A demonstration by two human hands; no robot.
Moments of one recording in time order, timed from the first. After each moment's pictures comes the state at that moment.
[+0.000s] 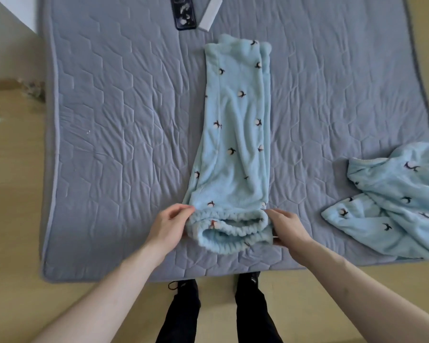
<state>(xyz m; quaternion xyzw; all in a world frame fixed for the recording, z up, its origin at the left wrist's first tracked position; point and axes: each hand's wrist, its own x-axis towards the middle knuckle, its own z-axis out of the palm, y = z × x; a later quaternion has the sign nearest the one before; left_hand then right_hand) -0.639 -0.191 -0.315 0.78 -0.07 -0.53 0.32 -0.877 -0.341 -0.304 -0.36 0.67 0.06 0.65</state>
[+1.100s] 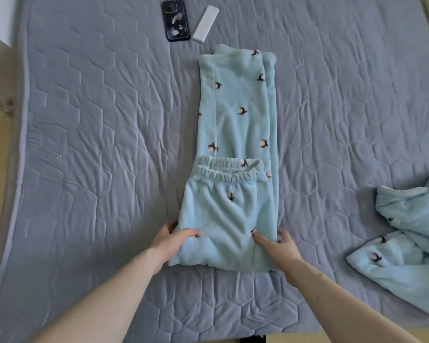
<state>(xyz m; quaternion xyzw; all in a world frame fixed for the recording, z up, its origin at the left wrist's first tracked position) -0.604 -0.264 -0.468 0.79 0.02 -0.58 0.22 -0.858 -0.394 -0.465 -0.36 0.72 0.06 0.58</state>
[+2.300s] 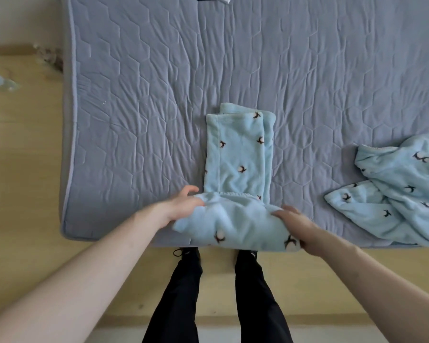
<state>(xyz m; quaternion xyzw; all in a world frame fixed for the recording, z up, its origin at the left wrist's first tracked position) -0.625 -0.187 -0.309 0.73 -0.11 -0.67 0.09 -0.906 -0.326 -0.294 -0.39 0.67 0.23 0.59</state>
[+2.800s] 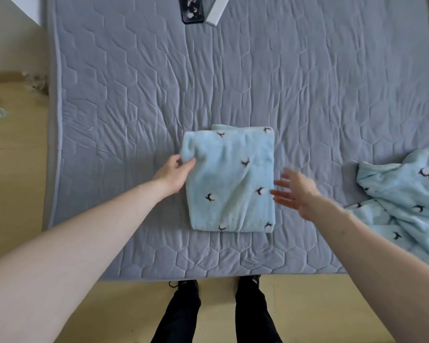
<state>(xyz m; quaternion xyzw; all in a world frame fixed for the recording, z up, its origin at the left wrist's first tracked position) -0.560 -0.296 -0.356 0.83 -0.14 -0.52 0.17 -0.836 -0.441 -0.328 -0.26 0.72 -0.02 0.64</state>
